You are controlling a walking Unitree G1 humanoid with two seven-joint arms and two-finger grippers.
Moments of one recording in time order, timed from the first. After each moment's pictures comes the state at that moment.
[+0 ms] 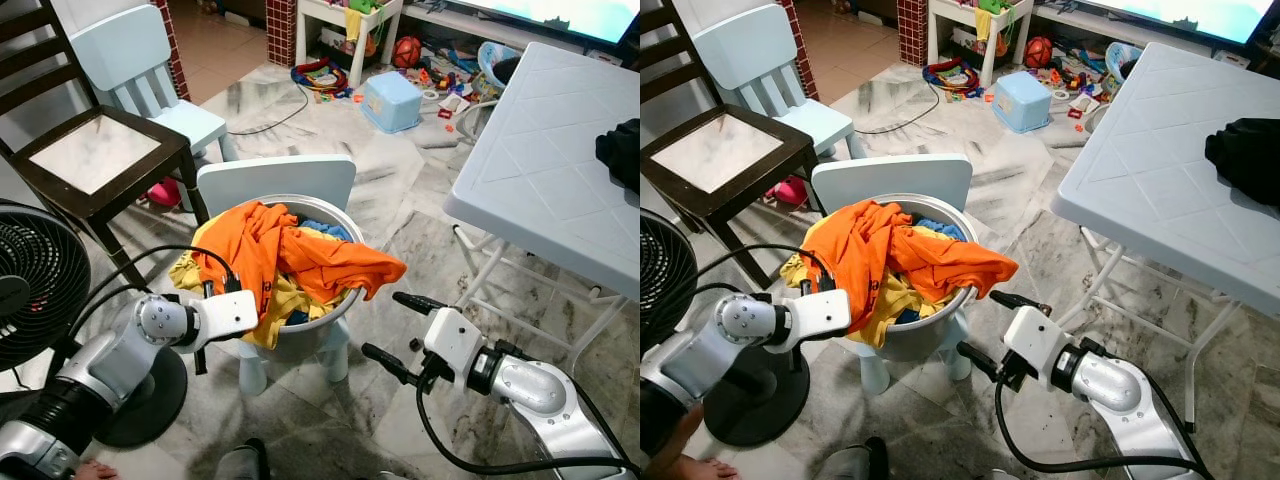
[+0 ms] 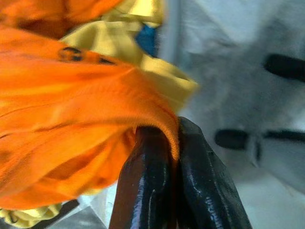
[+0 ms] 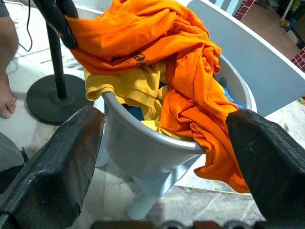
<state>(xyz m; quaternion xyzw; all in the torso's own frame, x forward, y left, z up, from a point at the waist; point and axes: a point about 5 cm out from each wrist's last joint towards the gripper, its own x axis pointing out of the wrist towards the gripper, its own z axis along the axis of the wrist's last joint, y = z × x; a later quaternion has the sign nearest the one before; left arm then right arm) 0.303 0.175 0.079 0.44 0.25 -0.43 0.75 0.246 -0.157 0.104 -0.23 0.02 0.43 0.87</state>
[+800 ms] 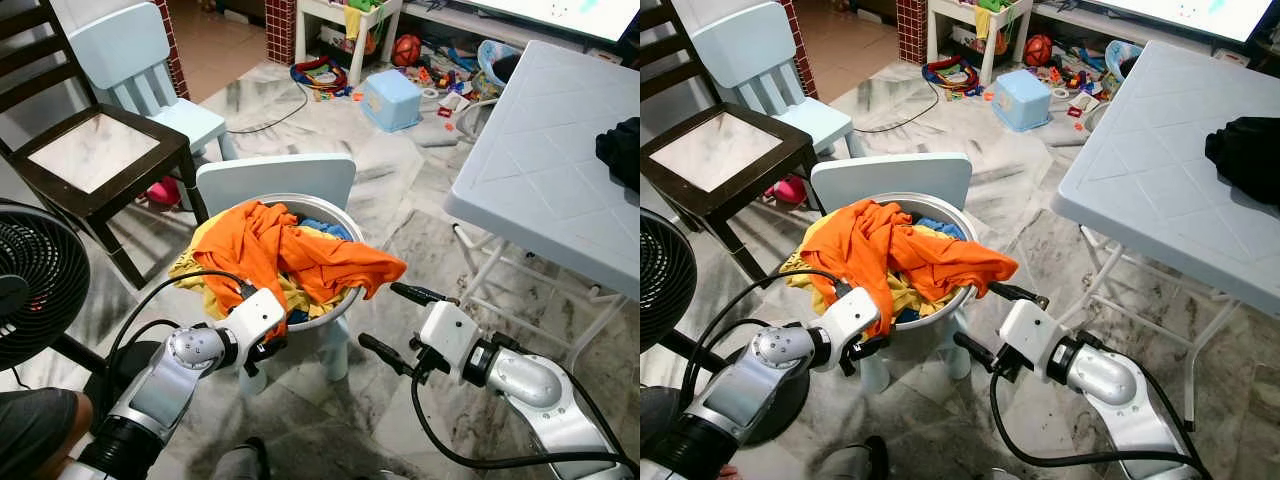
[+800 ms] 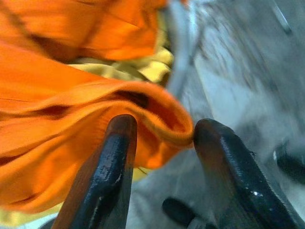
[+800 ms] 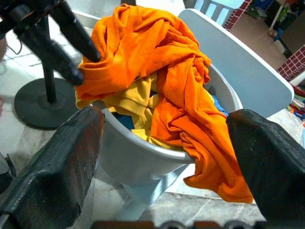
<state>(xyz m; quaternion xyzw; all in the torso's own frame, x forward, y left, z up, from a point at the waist) 0.287 0.139 0.074 0.20 0.23 -0.35 0.89 0.252 -0.153 0.110 -0.24 0.00 0.42 0.88</state>
